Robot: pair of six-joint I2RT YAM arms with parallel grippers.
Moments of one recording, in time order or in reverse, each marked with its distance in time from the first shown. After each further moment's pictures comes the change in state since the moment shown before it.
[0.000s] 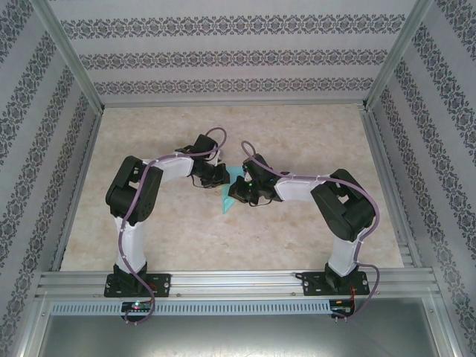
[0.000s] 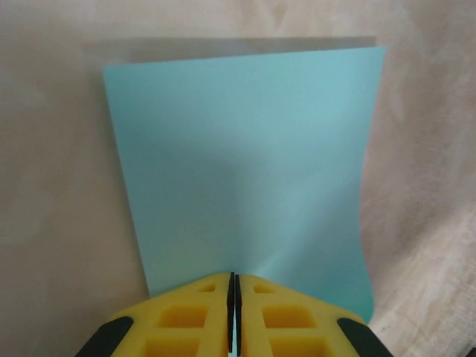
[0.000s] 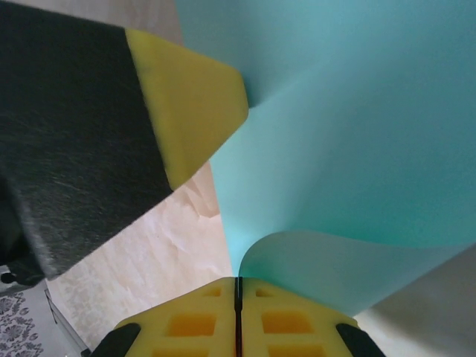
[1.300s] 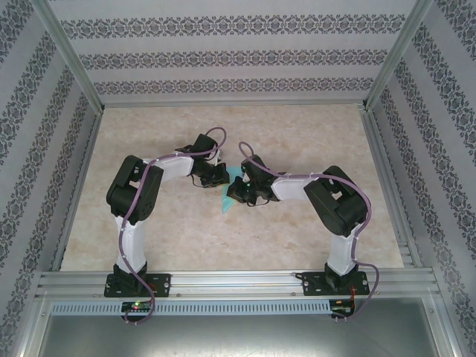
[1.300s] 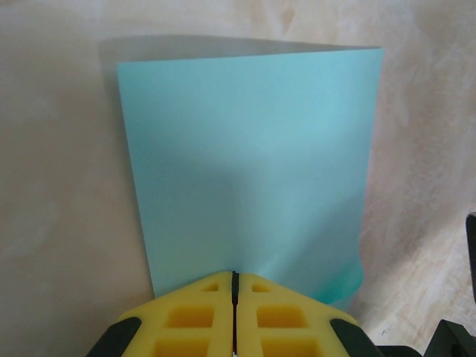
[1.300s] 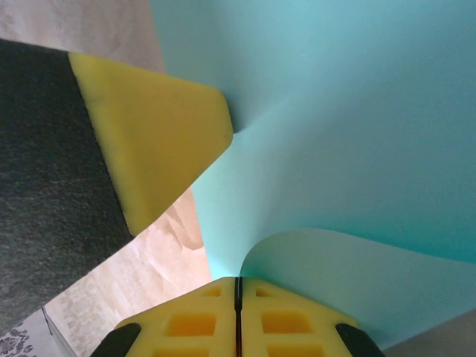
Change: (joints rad) left arm 0.005 0.009 0.009 -0.003 0.008 0.000; right arm 0.000 0.062 0.017 0.048 0.005 0.008
